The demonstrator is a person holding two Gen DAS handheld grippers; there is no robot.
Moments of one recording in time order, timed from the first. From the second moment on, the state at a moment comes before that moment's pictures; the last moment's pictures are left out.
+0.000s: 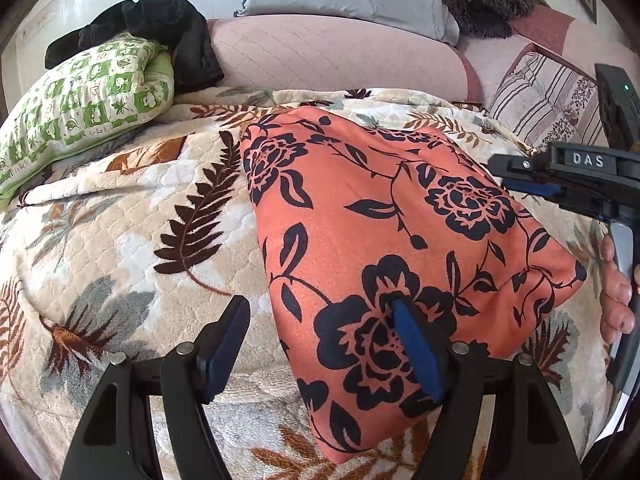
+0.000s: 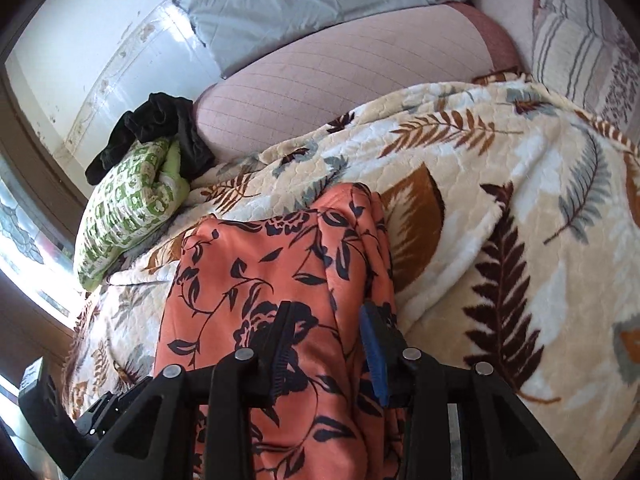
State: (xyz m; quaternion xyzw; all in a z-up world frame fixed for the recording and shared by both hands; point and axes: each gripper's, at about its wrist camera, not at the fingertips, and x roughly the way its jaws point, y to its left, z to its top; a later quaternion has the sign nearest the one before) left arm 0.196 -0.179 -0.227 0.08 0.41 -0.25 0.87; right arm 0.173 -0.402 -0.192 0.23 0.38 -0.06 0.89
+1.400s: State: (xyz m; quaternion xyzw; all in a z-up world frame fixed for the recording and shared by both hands) left arm 0.214 -0.167 -0.224 0.05 0.47 -0.22 0.85; right arm 0.136 -0.394 -0.249 0.32 0.47 -0.10 0.82
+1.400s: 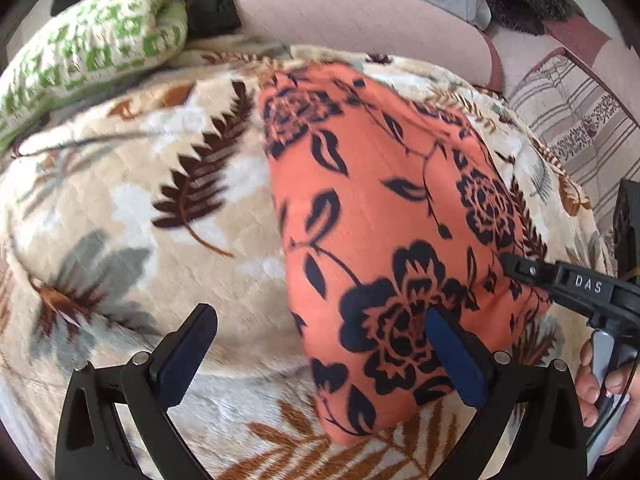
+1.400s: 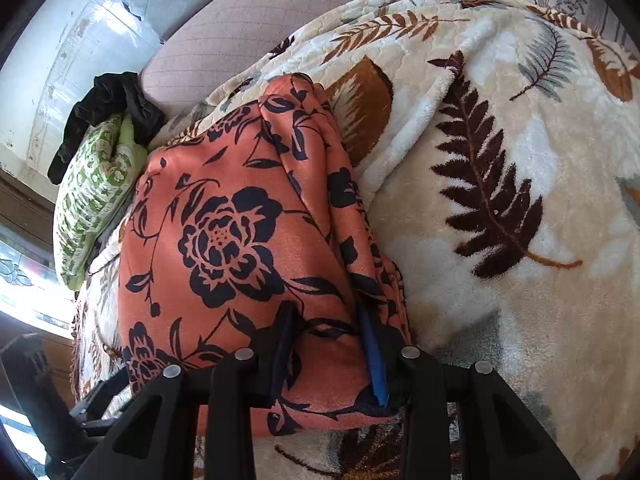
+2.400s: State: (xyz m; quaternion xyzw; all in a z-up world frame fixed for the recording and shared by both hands) left arm 0.228 -0.164 -0.228 0.07 0.42 -0.18 0.89; right arm 0.153 -0.319 -0.239 0.08 0.48 -0.20 0.85
